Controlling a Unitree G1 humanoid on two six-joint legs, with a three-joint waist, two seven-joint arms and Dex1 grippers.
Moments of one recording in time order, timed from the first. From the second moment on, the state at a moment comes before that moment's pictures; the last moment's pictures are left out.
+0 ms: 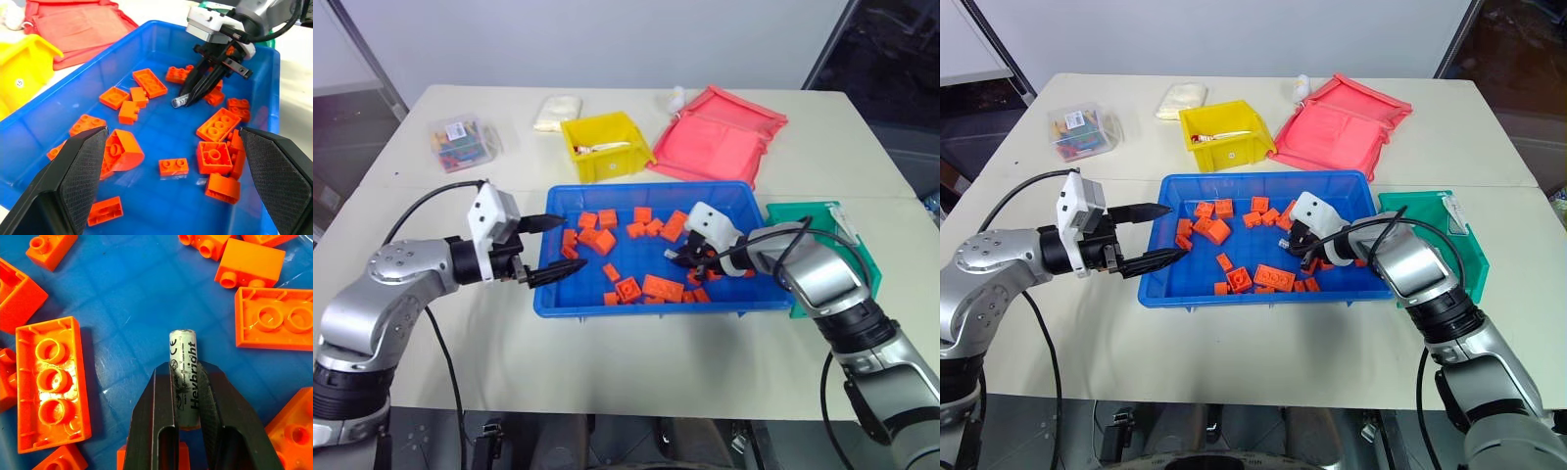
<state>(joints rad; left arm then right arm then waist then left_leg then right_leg) -0.28 0.78 0.13 -0.40 -0.66 0.65 -0.92 -0.64 -0.67 0.35 -0.08 0.17 0.84 0.87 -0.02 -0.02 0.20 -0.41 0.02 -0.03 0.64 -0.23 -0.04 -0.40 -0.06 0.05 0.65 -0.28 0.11</state>
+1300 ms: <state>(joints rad) -0.64 0.58 -0.06 0.00 -0.55 0.49 -1.18 -0.41 -1.07 -0.17 -0.19 0.30 0.99 0.85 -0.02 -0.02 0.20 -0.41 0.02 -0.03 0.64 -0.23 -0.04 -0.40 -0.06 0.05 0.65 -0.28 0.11</state>
